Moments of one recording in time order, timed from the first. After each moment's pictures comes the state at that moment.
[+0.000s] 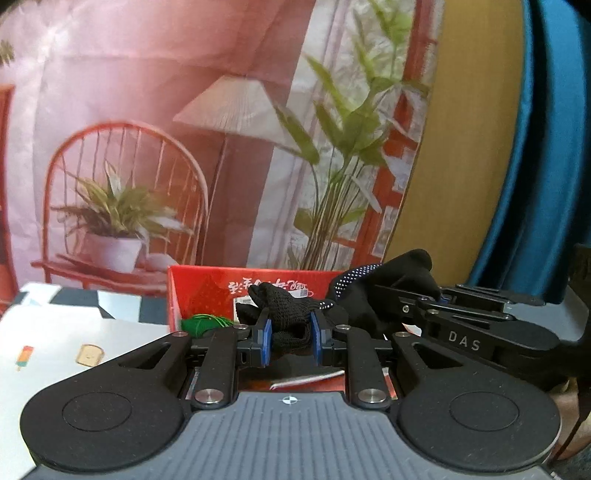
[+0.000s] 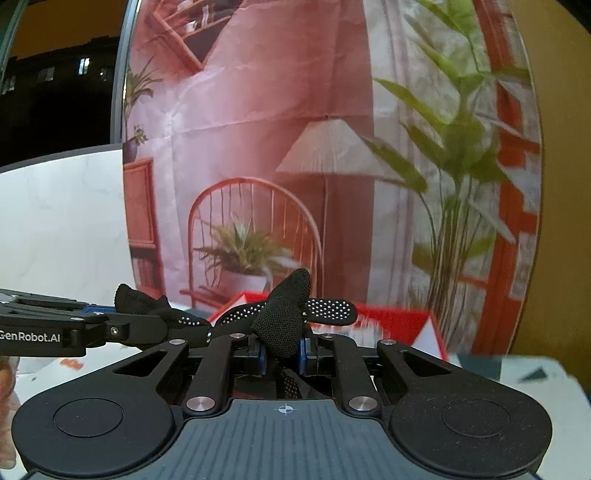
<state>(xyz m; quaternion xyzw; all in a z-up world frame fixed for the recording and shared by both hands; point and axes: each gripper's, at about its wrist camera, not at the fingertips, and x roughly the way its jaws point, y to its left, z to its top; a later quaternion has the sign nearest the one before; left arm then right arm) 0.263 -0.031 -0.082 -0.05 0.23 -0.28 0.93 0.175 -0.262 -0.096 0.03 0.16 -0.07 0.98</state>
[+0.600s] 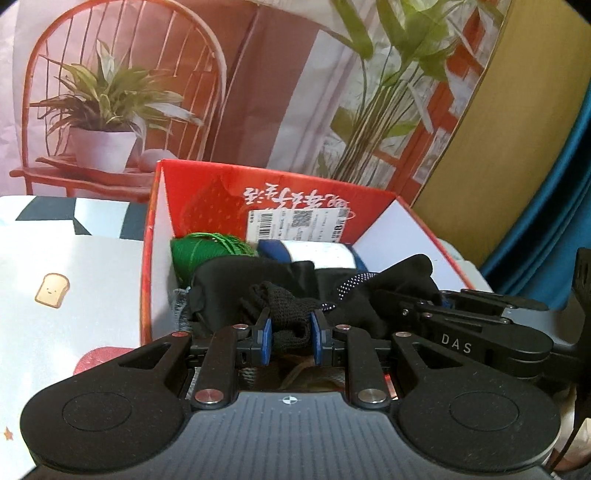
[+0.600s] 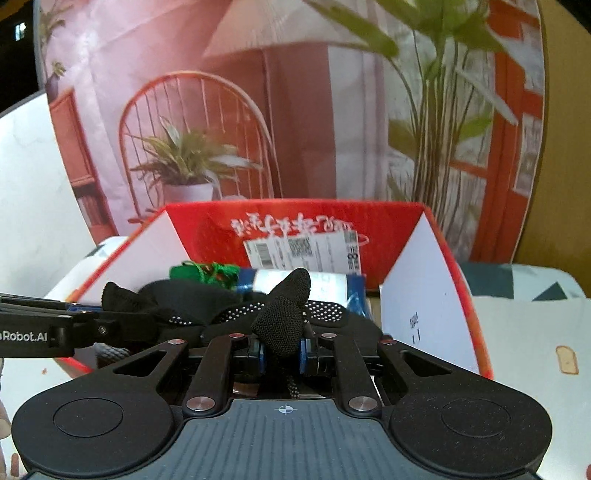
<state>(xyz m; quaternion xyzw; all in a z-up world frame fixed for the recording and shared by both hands) 0.360 -0.057 -0.157 -0.05 0.39 -0.25 0.88 0.260 -0.321 -0.178 0.11 0.32 -0.11 0.93</state>
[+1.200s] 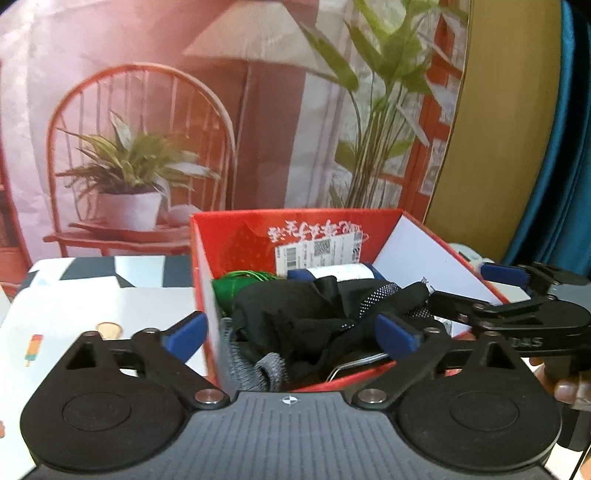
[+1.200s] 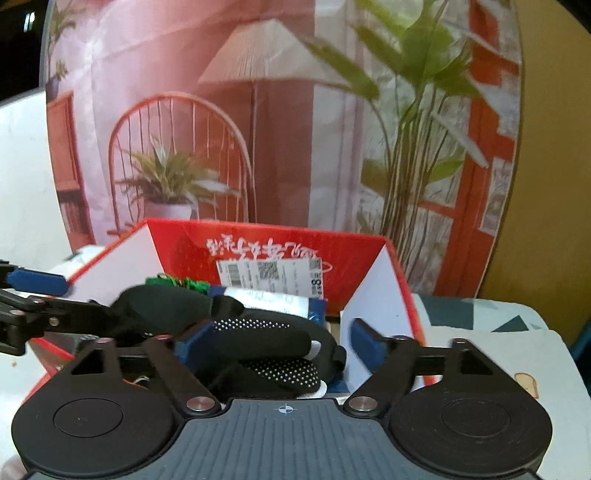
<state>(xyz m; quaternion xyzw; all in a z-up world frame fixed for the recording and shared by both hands) 0.315 -0.041 -0.127 0.02 0.31 -0.23 0.92 0.219 -0.316 -0.161 0.05 0.26 -0.15 0.95</state>
